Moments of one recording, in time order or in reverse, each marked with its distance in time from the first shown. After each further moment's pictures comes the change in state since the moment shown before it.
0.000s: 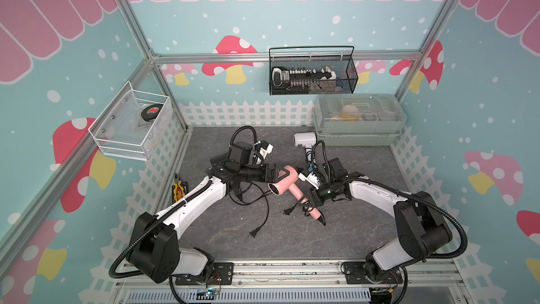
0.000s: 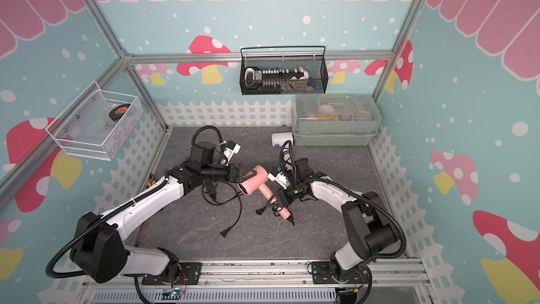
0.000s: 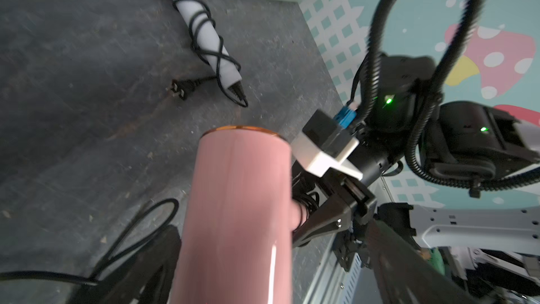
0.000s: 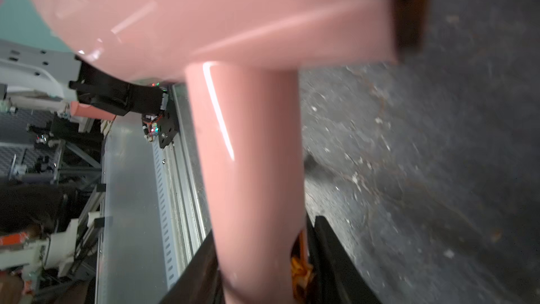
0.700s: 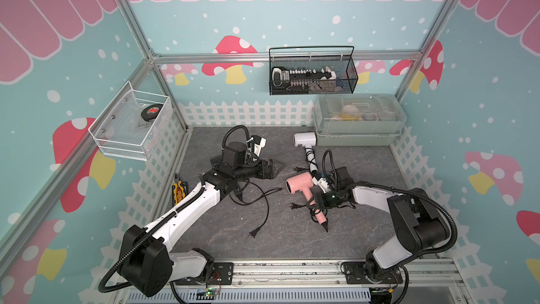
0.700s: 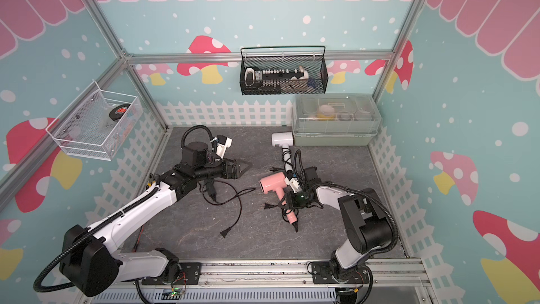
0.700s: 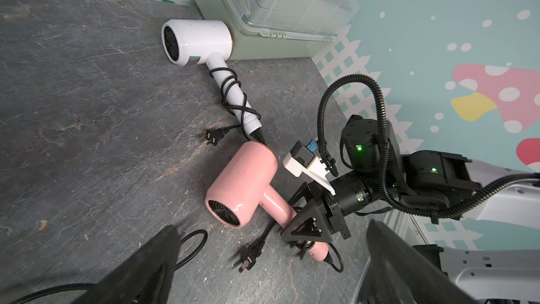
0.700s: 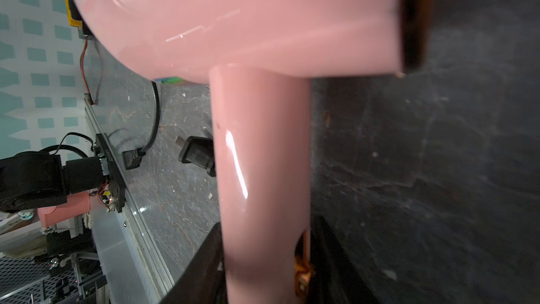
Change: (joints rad) left arm 0.000 -0.095 -0.046 0.067 -0.144 -0.003; right arm -0.077 0.013 -0.121 0.129 0.196 0.261
